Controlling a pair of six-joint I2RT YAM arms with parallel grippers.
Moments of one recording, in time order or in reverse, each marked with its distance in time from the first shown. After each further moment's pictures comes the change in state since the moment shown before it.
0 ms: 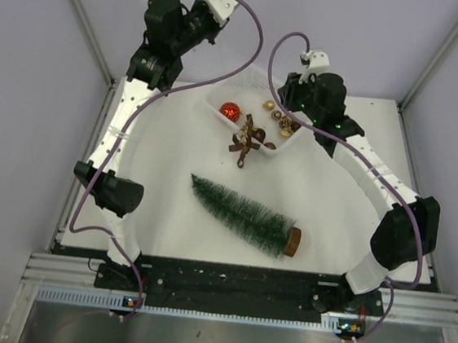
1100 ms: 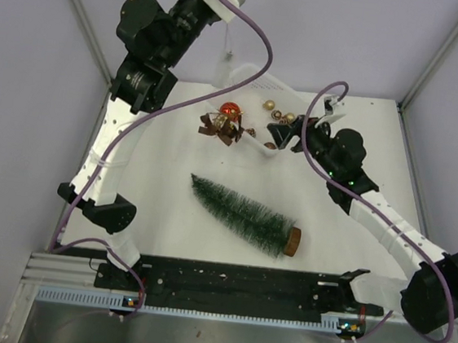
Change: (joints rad) left arm -0.191 -0.149 0.068 0.154 -0.251 0.246; right arm 0.019 -0.422 -0.606 0.345 -0.137 0.354
